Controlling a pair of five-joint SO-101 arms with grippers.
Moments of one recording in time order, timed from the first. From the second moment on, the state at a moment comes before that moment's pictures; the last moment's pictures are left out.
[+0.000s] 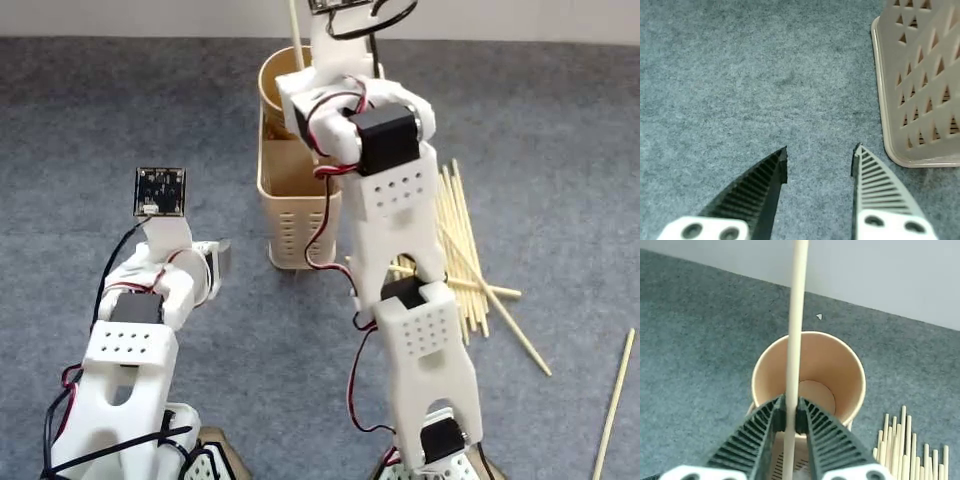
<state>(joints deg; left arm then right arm) -4.6 -47.4 67.6 34.9 7.6 -26.8 39.2 -95.3 95.6 -2.6</state>
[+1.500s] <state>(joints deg) -4.7 -47.5 69.2 31.6 7.6 -29.6 -27.4 8.0 42.0 4.2</state>
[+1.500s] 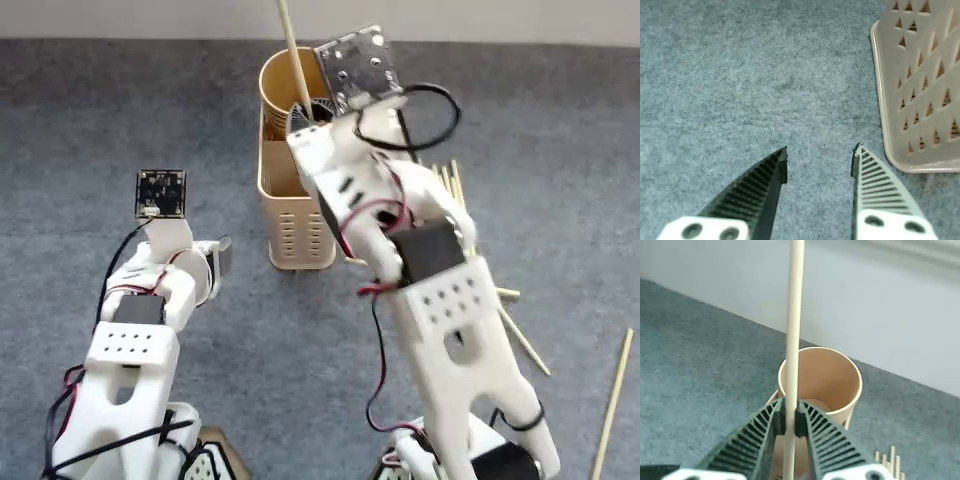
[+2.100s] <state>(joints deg) -4.6 -47.5 69.2 31.6 7.6 -29.9 -32.5 29.0 26.1 4.2</state>
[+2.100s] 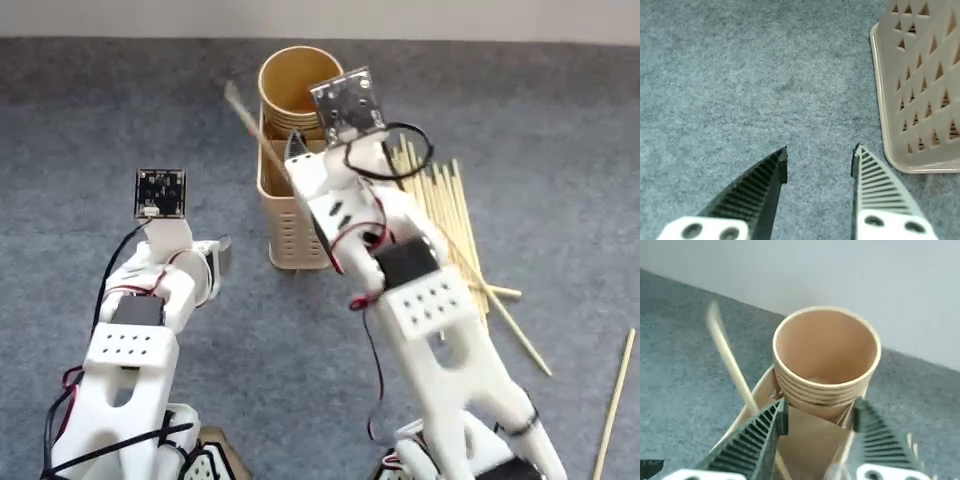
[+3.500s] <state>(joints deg) -4.6 -47.5 69.2 31.6 7.6 -6.9 -13.4 49.3 33.4 39.7</state>
